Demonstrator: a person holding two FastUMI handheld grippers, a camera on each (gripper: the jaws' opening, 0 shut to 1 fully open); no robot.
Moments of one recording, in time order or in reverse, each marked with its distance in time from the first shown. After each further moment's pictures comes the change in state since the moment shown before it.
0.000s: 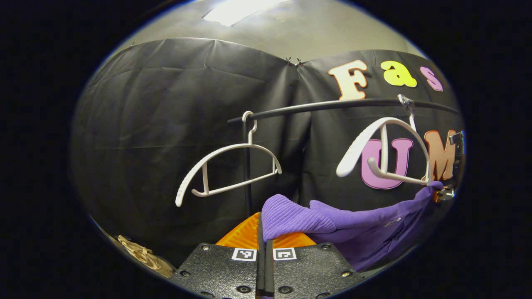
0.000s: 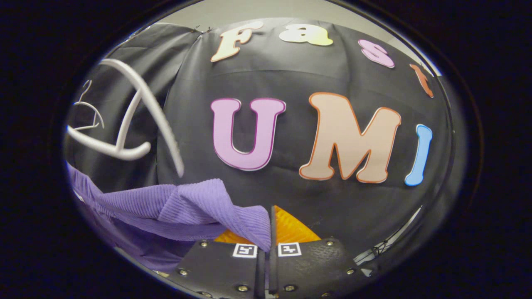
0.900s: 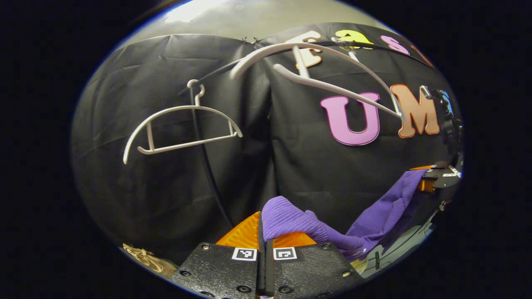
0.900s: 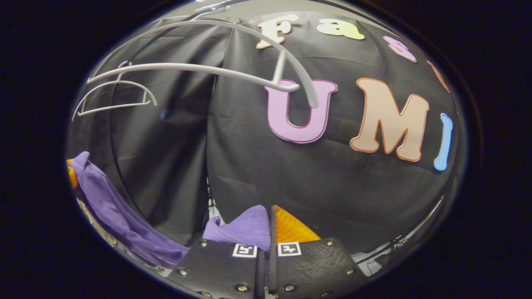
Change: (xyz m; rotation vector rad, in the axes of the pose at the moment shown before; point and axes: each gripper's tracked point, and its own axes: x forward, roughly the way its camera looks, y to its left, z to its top) left arm -0.013 -0.087 -0.096 0.154 0.142 -0.215; right arm -0.087 0.124 -0.060 -0.021 0.104 0.274
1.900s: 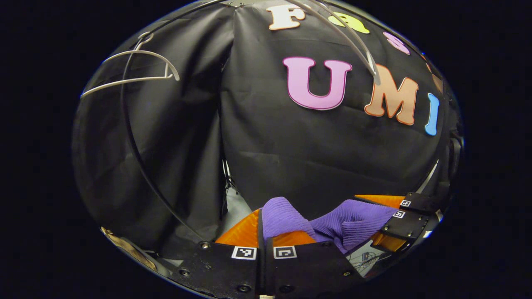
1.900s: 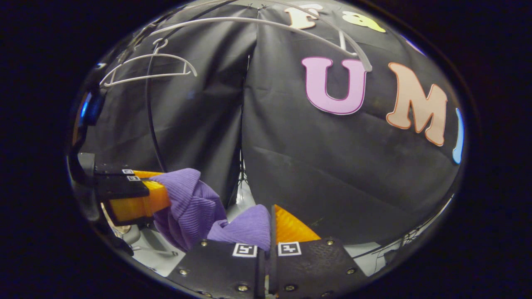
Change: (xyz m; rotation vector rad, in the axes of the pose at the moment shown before) left arm 0.031 -0.118 -0.092 -0.121 0.313 -0.299; right arm -0.033 0.069 -0.085 -0.050 0.173 0.173
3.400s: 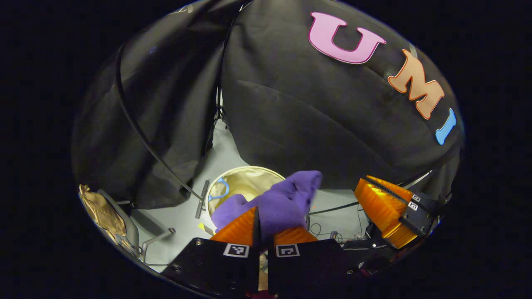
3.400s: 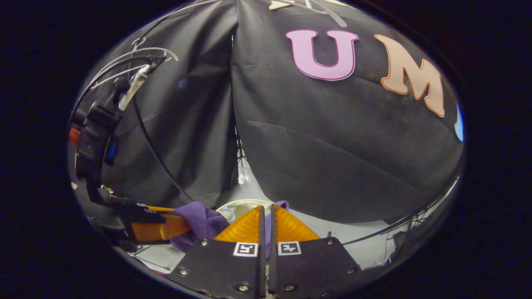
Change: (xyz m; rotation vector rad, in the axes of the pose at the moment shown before) left arm 0.012 -0.033 -0.116 -0.271 0.421 -0.053; right arm 0.009 -0.022 -0.051 0.090 0.171 0.001
